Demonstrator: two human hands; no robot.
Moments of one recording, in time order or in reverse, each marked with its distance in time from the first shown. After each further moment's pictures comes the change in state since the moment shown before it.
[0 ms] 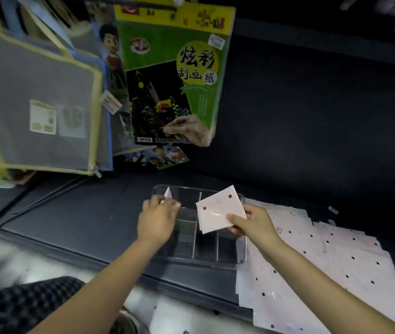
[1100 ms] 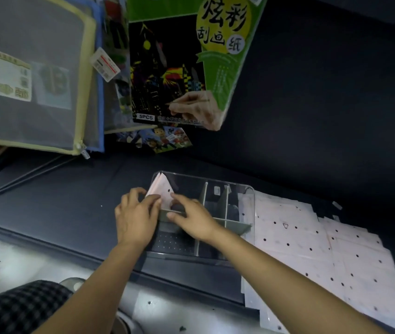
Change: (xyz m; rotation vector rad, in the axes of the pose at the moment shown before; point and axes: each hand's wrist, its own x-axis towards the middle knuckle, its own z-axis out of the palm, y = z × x) left_hand 0.013 -0.069 0.031 0.009 0.177 -0.033; right_hand 0.070 0.035 0.128 -0.621 -0.399 -0.308
